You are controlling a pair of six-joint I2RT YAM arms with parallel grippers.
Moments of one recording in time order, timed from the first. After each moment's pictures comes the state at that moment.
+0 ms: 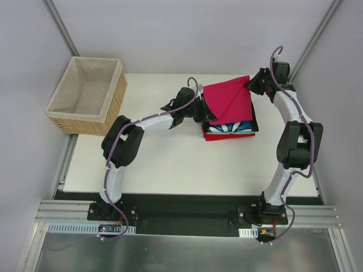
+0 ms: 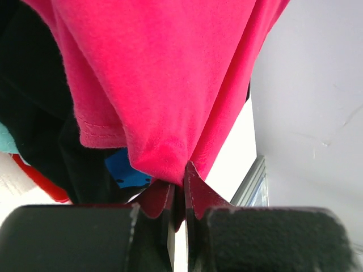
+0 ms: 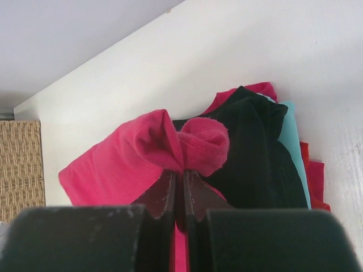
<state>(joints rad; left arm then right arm) -0.66 2.08 1.49 0.11 0.47 -0.91 -0.03 1.91 1.59 -0.27 -0.29 0.54</state>
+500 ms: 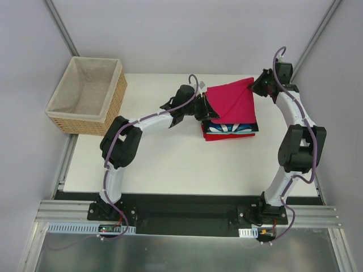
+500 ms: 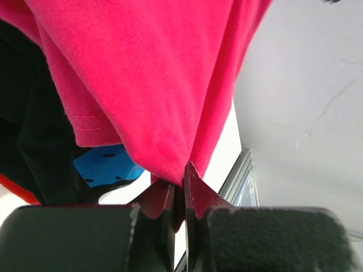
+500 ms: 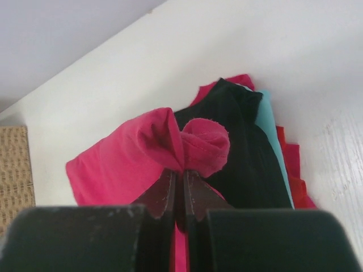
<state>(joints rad) -0.66 2.06 1.51 0.13 0.51 -0.93 -0.04 1.85 1.62 -0.37 -0.24 0.52</state>
